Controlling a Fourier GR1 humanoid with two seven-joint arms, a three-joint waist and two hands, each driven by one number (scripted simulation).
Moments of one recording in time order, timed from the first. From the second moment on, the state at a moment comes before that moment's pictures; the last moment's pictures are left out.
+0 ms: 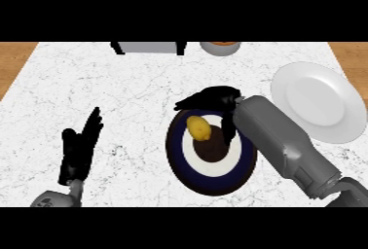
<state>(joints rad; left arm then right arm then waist) -0.07 0.31 -0.26 -1.44 0.16 0.36 0.18 -0.99 -0.18 0.66 -0.58 0.61 0.41 -0.56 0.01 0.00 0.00</state>
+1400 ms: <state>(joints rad) -0.08 0.24 -0.17 -1.43 0.08 0.28 0.21 -1.00 -0.03 0.51 -0.33 0.89 0.19 -0.73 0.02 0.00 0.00</state>
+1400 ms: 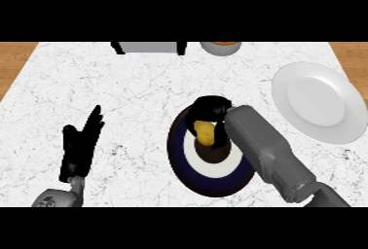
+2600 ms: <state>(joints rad) 0.01 0.24 -0.13 -1.46 0.06 0.28 0.19 -0.72 -0.39 0.11 -0.79 0.64 -0.25 -0.30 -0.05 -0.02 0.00</state>
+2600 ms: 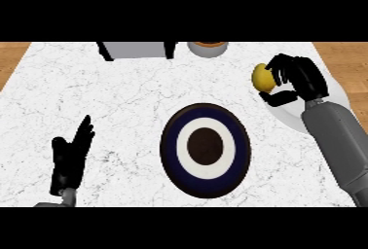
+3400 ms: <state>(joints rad) -0.02 0.22 -0.11 -1.46 0.04 0.21 0.19 -0.65 -0.55 -0.10 -0.83 0.61 -0.19 -0.19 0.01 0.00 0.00</state>
